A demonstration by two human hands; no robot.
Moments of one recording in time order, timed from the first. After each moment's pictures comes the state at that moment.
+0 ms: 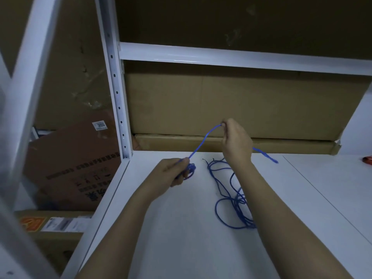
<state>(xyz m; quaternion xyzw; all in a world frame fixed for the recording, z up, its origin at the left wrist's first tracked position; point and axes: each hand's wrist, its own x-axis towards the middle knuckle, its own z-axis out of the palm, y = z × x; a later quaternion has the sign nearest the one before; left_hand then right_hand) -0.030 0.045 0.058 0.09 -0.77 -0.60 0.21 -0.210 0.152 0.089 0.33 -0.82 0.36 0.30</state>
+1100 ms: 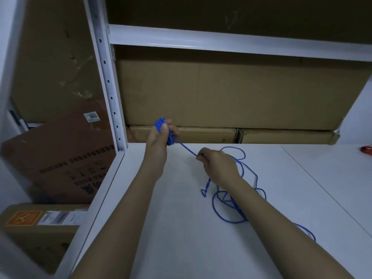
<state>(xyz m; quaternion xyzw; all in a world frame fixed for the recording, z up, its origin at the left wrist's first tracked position) -0.071 0.024 0.066 0.06 -0.62 -0.66 0.43 -0.177 0.156 0.039 0.44 -0.87 0.21 0.05</state>
